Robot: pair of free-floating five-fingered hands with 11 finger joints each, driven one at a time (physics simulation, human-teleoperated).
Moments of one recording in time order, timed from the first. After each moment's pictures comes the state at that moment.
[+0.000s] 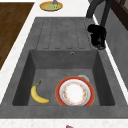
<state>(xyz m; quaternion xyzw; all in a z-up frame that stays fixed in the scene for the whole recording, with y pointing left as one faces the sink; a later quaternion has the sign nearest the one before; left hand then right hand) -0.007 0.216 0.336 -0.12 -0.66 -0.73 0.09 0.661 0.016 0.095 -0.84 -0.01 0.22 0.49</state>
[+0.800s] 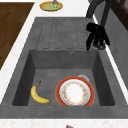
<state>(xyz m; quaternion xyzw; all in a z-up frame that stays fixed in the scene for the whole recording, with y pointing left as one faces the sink) -0.007 0.216 0.336 -0.12 -0.66 -0.73 0.09 0.647 -0.006 0.120 -0.80 -0.03 0.23 0.56</state>
